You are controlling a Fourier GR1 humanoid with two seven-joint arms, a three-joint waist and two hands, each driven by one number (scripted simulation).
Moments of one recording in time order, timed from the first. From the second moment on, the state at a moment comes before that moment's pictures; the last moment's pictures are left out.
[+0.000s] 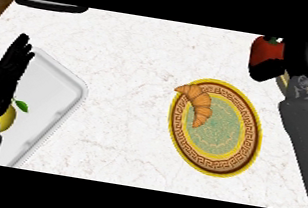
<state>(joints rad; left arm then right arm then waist) -0.14 0.29 0.12 -1.54 0.01 0.08 0.13 -0.76 -0.40 0.16 -1.38 0.88 0.08 0.65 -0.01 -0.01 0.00</state>
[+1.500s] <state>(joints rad) -0.19 0.24 0.10 -1.53 -0.03 0.06 0.11 -0.89 -0.64 -0.27 -0.55 0.80 -0.17 0.07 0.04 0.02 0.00</state>
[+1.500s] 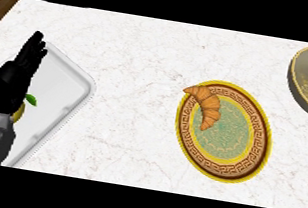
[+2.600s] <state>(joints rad) -0.17 0.25 0.12 -1.54 -0.03 0.06 0.13 -0.89 -0.80 -0.74 -0.25 0.34 0.05 -0.30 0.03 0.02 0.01</state>
